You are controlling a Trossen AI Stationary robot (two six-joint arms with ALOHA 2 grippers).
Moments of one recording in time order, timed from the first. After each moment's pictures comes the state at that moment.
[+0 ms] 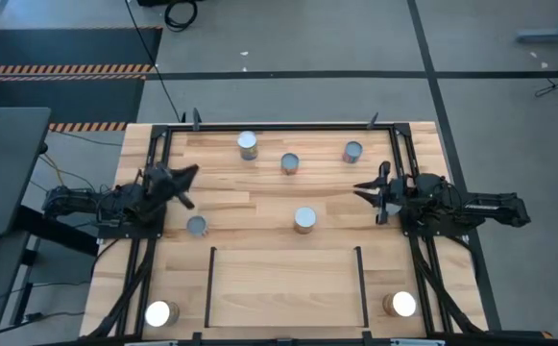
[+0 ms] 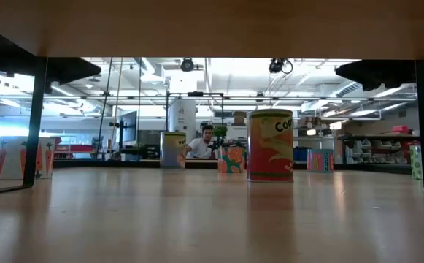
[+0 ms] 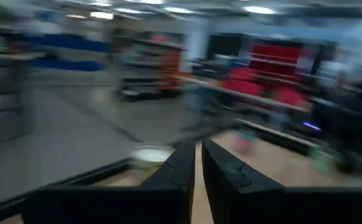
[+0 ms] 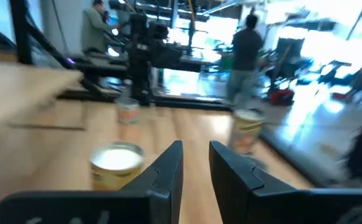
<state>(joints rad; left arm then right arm) -0.12 0.01 0.01 0.13 -0.90 -0.11 -0.11 0.00 0.01 0.03 0.06 -0.19</state>
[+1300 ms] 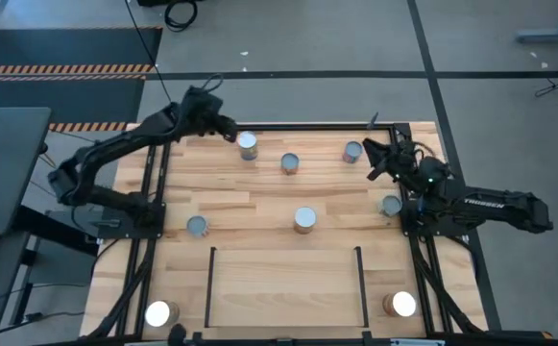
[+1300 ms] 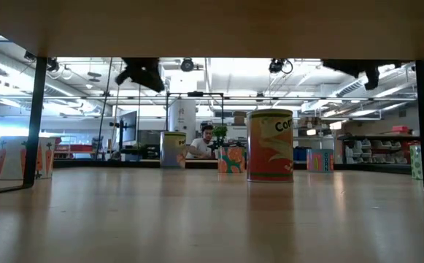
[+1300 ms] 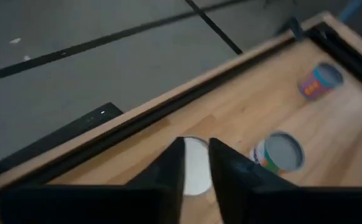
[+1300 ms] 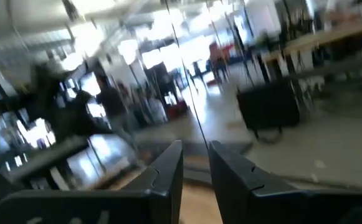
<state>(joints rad) 0.70 1.35 1.08 -0.38 -0.04 -0.27 -0.33 0.39 0.15 0.36 0.44 0.34</state>
